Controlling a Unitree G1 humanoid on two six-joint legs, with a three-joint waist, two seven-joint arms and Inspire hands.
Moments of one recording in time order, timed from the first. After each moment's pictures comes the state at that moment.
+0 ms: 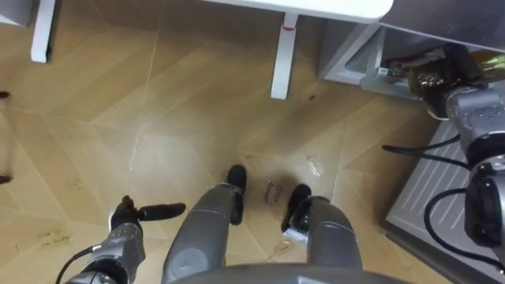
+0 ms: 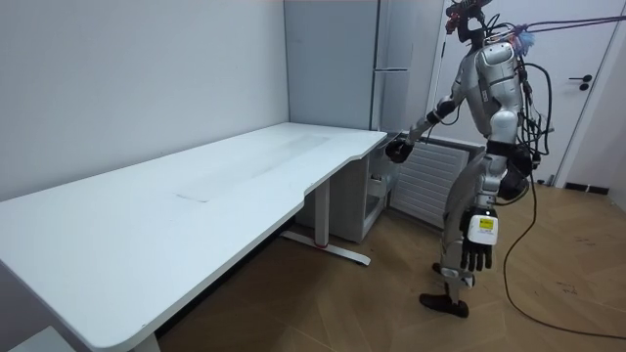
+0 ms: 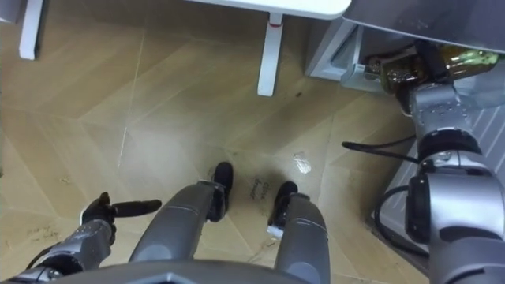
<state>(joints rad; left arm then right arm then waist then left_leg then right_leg) -0.05 0.23 -0.12 1.12 -0.43 0.02 0.23 -0.60 -0.49 -0.11 1.09 1.41 0.05 -0.43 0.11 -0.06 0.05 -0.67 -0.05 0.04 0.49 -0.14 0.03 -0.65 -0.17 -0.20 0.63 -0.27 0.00</state>
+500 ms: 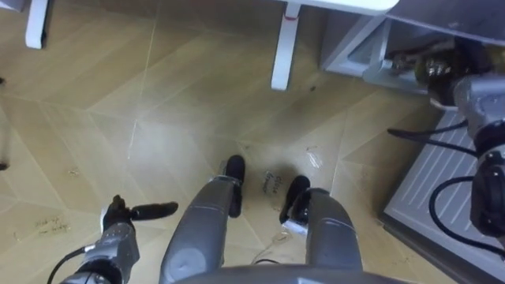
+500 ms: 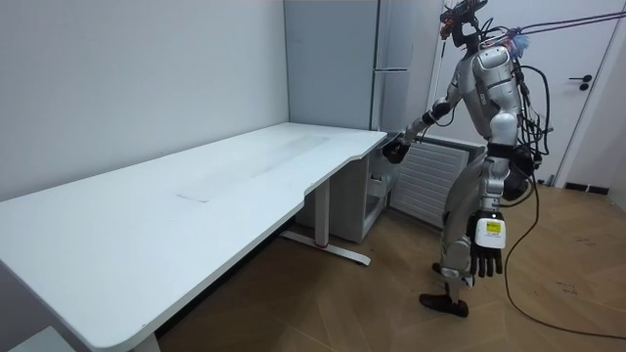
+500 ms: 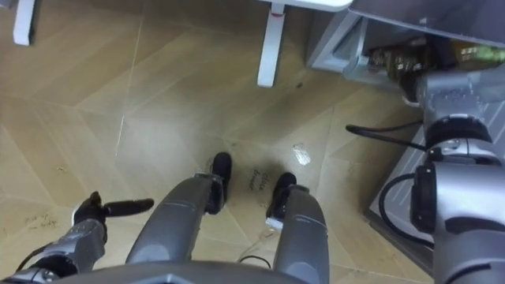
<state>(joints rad) -0.05 0.26 -0.15 1.12 -0.45 0.02 0.28 -0.67 -0.51 -0.11 1.09 1.53 0.04 -0.47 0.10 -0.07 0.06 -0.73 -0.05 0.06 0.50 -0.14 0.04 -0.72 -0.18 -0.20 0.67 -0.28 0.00</state>
